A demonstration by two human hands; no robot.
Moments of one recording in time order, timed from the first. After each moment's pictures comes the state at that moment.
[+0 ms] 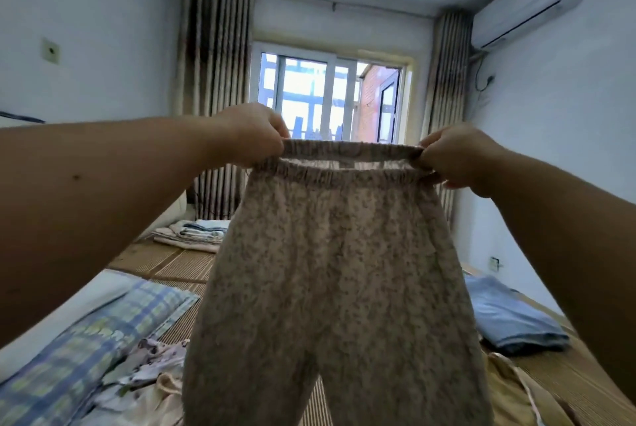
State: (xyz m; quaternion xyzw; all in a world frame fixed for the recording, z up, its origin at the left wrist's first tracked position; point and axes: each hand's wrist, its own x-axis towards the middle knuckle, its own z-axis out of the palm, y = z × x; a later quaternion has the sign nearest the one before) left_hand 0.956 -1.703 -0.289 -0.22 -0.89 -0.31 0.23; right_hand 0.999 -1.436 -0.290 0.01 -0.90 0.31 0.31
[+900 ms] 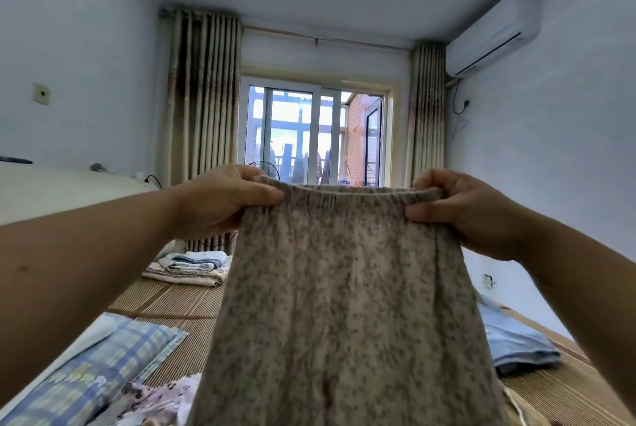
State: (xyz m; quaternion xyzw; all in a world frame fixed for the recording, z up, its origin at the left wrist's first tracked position) left_hand 0.969 -1.710 -0.312 -0.37 -0.73 -0.58 -0.04; right_hand 1.046 -1.386 -0.313 0.26 -0.80 0.52 0.12
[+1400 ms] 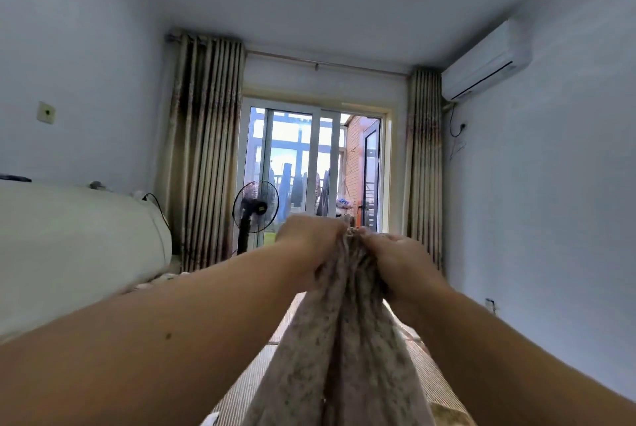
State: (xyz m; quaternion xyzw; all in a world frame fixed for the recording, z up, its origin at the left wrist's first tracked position) left_hand 0.972 -1.599 -0.330 -0.15 -0.71 -0.68 0.08; right_hand 1.006 -1.472 -0.356 0.04 -0.69 0.68 0.25
